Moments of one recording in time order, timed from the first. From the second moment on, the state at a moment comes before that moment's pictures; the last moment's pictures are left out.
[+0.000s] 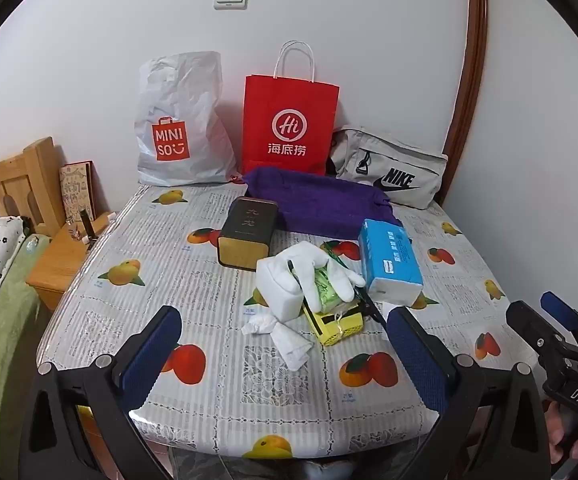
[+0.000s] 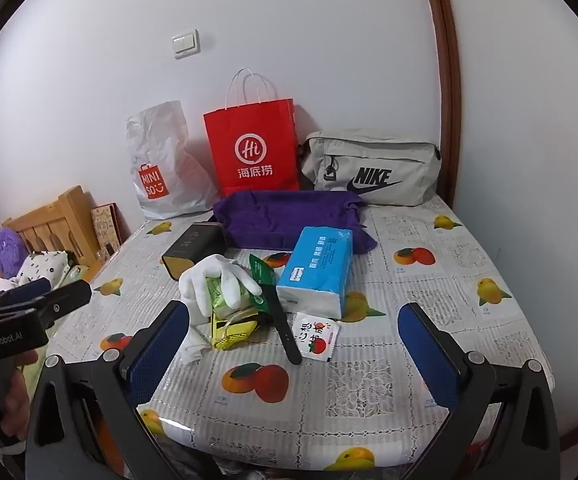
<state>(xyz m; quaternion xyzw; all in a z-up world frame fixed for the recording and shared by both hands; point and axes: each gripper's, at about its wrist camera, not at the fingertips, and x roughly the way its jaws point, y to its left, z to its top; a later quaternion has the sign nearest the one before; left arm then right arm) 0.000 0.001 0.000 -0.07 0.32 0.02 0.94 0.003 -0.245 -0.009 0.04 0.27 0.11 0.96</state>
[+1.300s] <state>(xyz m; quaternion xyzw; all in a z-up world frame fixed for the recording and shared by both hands) -0.006 -0.005 0.008 -0.05 0.31 0.04 0.95 -0.001 -0.244 -0.007 0.04 0.28 0.11 0.95</state>
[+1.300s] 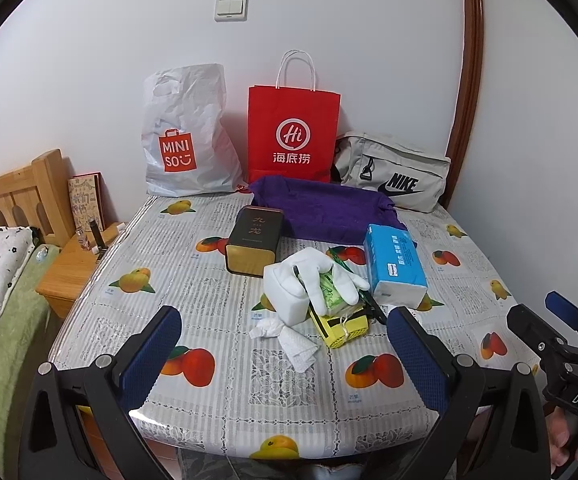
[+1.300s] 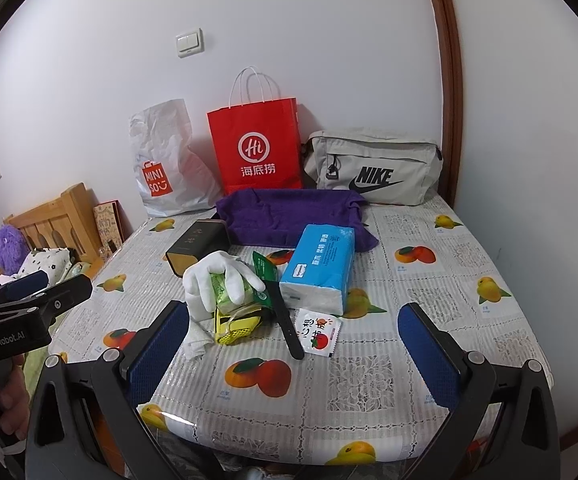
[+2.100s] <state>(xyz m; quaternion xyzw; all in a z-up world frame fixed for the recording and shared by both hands) -0.010 -0.007 0.007 -0.05 0.31 0.04 0.95 -0.006 -0.240 -0.007 0.03 0.28 0.11 0.95</state>
